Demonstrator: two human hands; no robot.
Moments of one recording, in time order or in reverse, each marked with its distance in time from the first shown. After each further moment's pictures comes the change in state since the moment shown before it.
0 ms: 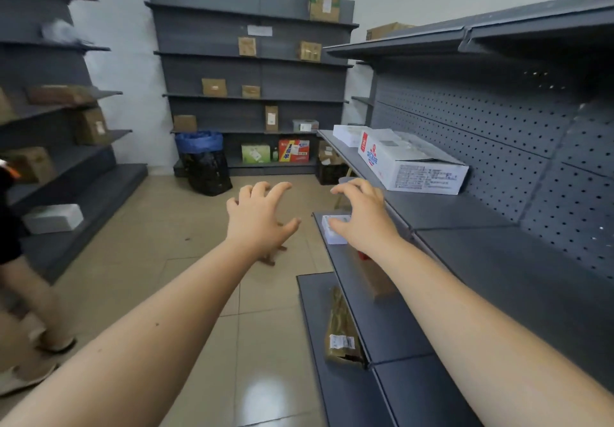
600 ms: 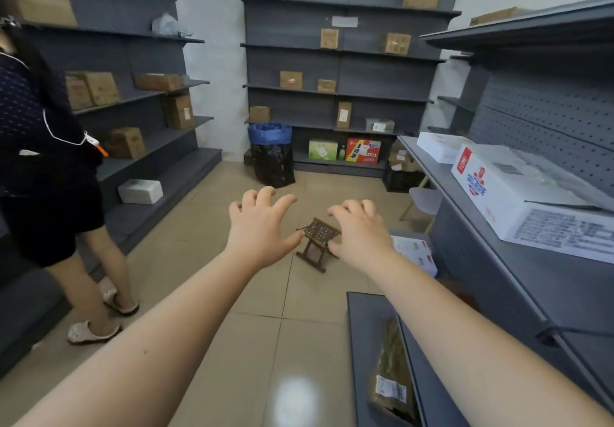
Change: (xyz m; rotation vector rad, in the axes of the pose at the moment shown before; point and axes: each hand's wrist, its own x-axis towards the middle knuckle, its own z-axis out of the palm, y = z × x) left_hand 0.069 -0.114 0.052 0.253 -0.014 -0.177; right_hand 0.145 -0.018 0.140 -0.260 -0.209 -0.297
